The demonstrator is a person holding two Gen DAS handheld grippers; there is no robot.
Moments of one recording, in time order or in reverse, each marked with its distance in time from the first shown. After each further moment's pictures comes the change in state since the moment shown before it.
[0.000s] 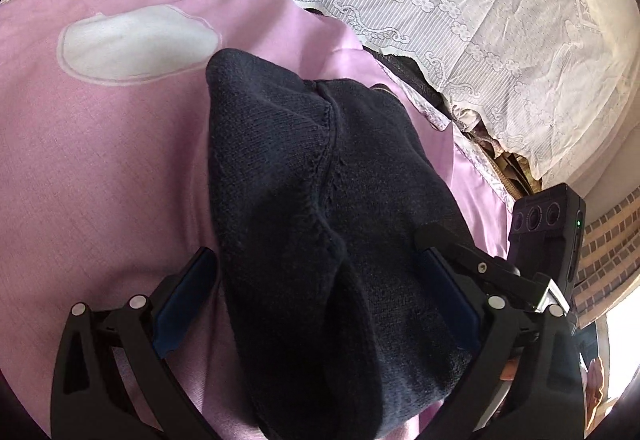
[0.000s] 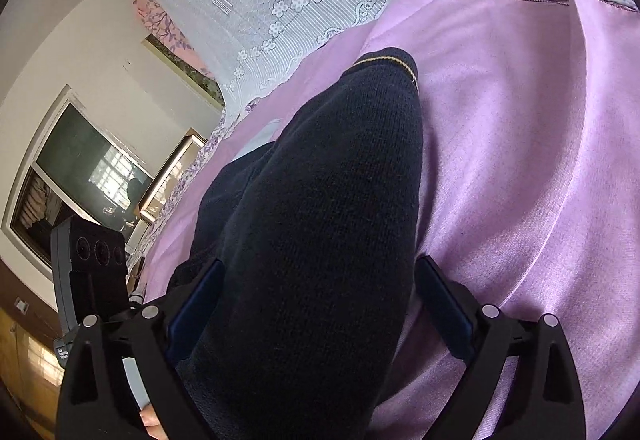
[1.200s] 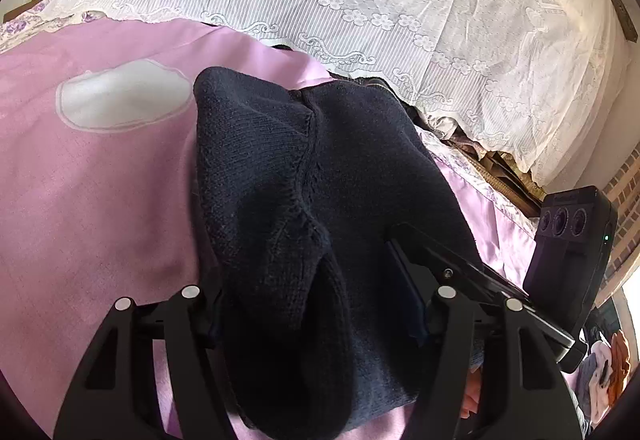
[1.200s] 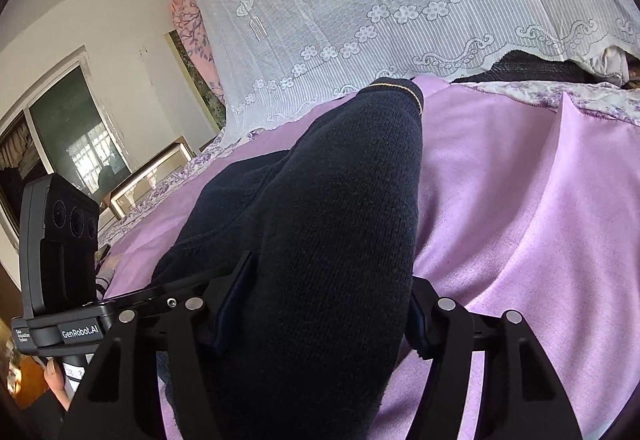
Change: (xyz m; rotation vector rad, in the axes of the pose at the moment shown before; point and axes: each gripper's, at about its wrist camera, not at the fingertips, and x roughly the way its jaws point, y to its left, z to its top) left arm -0.023 -0.023 -0.010 0.116 -0.129 -0.006; right arm -0.041 0.044 -0.023 -0.244 -0.210 -0.140
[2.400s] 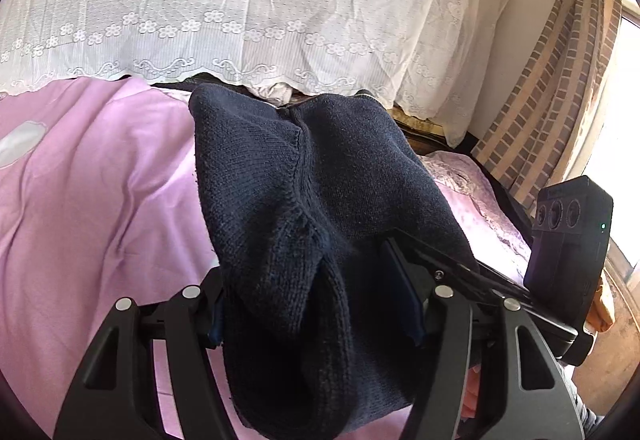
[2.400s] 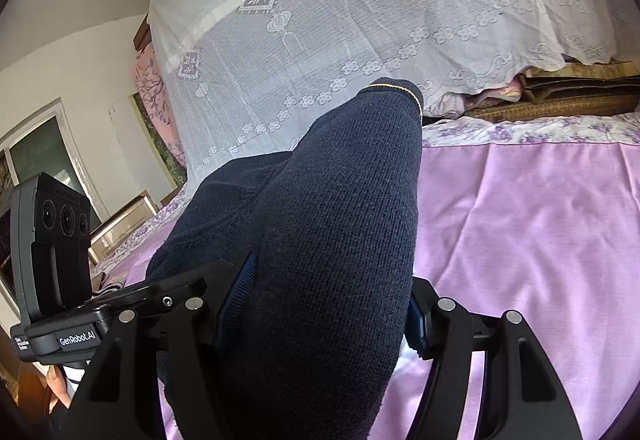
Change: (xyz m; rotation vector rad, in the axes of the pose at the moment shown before) left arm -0.060 -0.220 -0.096 0.279 0.003 -0.227; right arm -0.291 -0.034 -0.075 0.107 -0.204 -0.228
